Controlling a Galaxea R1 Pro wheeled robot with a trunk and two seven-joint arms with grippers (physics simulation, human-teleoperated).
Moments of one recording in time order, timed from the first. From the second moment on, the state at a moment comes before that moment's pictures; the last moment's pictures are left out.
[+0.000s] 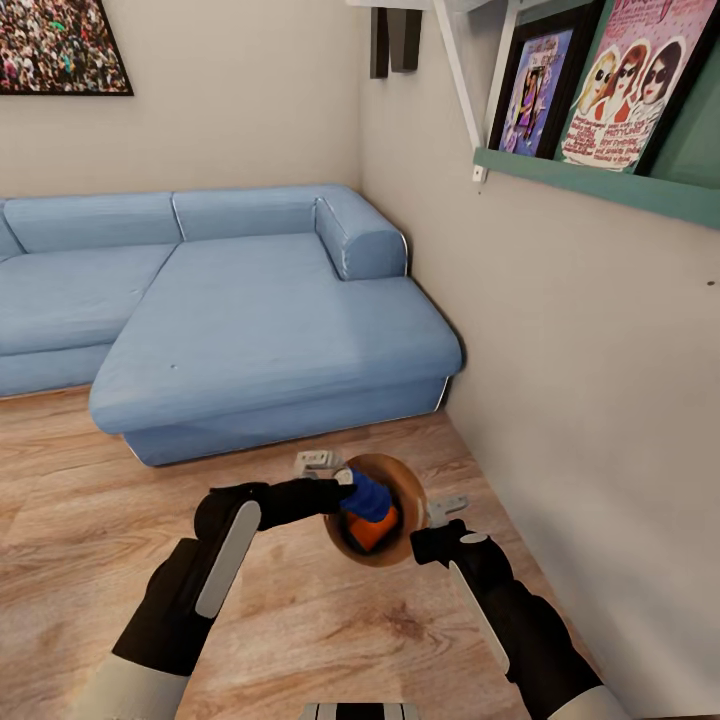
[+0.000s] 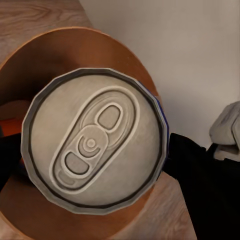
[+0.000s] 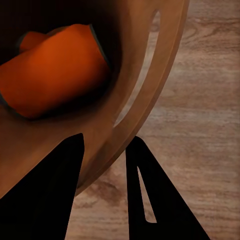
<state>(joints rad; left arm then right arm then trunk) -0.53 -0.06 -0.22 -1.43 0.42 0.93 -0.22 -0.46 0.01 0.31 -1.21 -0.07 0.74 -0.05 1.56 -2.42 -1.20</state>
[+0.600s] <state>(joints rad) -0.53 -0.07 -0.27 -1.20 0.38 0.76 -0.22 -0.46 0.01 0.31 -1.21 -0.07 0.74 -0.05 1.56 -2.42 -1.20</state>
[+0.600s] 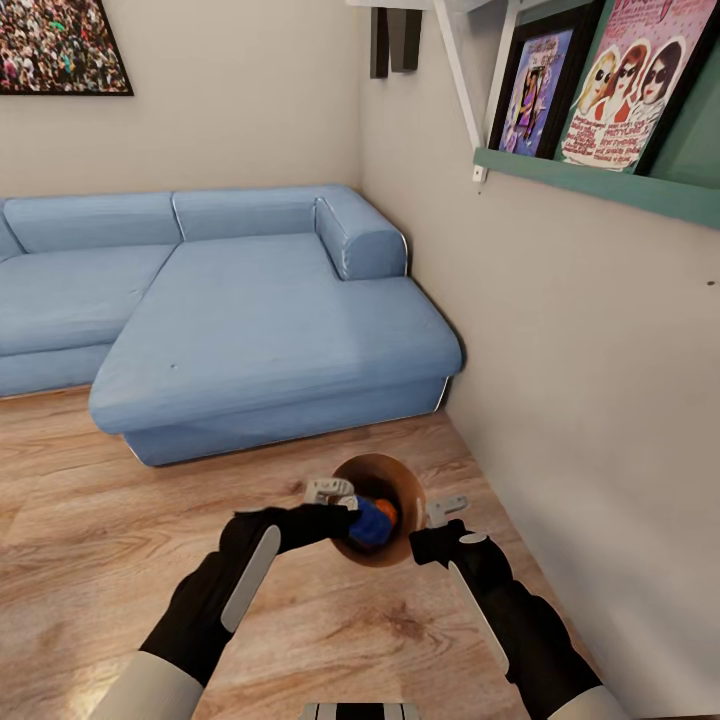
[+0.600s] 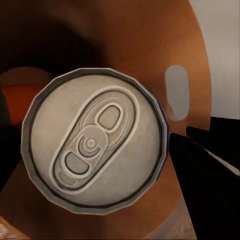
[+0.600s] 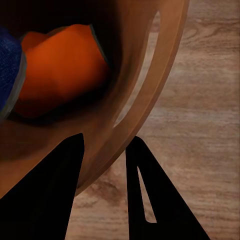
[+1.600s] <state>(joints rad) -0.53 -0.07 -0.28 -1.16 0.40 0.73 -0.17 -0.45 0.01 0.32 -1.19 -0.07 0.74 -0.05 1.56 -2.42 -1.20</state>
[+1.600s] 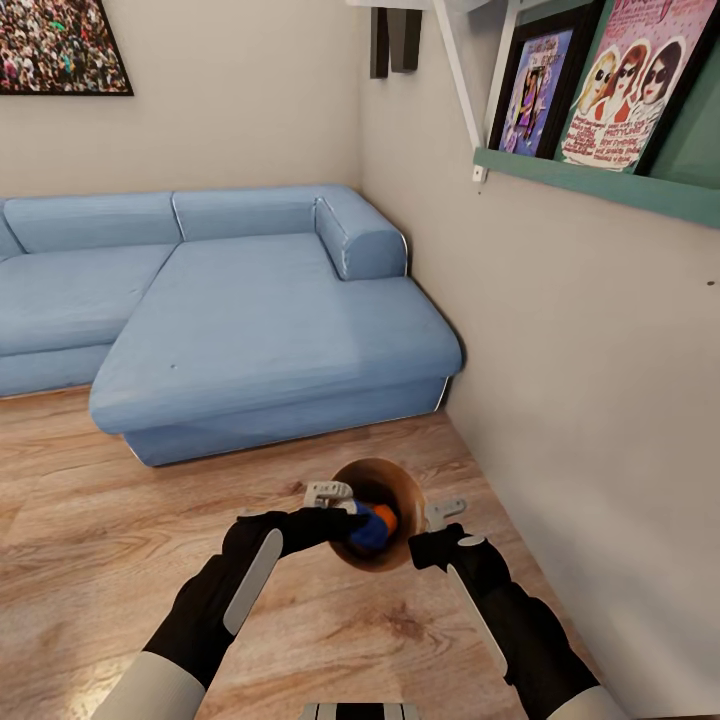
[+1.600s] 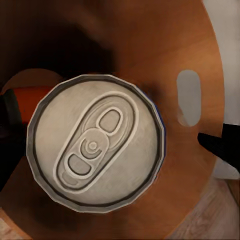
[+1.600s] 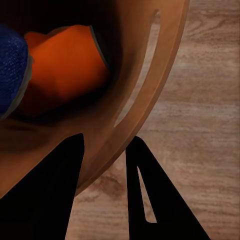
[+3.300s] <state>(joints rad) -0.39 0.16 -0.22 -1.41 0.37 0.49 -0.11 -0.46 0.01 0.33 -1.21 -0.07 0.74 -0.05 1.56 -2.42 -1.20</state>
